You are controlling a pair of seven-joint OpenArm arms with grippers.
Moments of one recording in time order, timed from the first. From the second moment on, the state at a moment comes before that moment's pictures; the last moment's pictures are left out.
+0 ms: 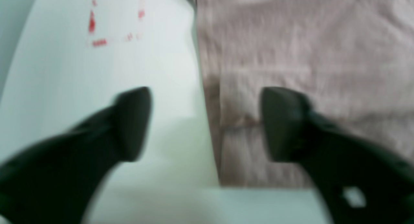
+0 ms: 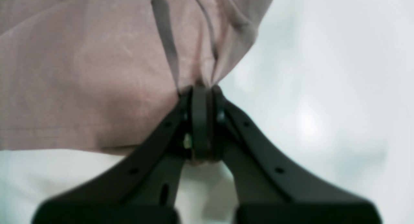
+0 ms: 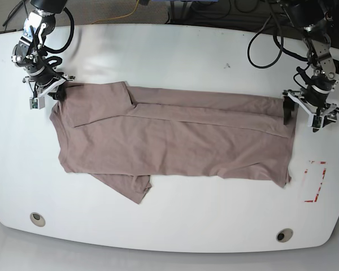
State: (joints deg) left arm 5.5 -14.0 -30.9 80.8 6.3 -37.5 12.4; right arm -12.5 16.4 31.3 80.8 21.5 31.6 -38.0
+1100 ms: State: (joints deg) left arm 9.0 -12.5 -30.6 79.4 5.9 -37.6 12.2; right arm -12.5 16.4 31.3 80.8 21.6 31.6 -38.0
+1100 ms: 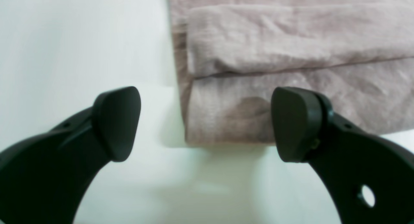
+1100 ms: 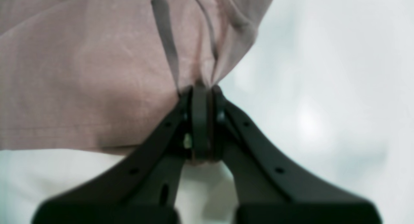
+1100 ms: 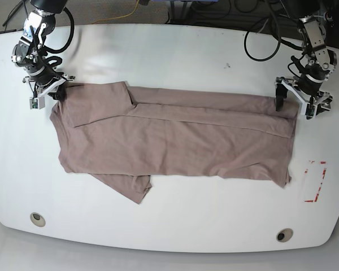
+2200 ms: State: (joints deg) left arm 7.5 -12.7 -30.6 74.8 4.9 -37.8 10.7; right arm -12.6 16.3 31.4 80.8 21.7 31.6 -38.0
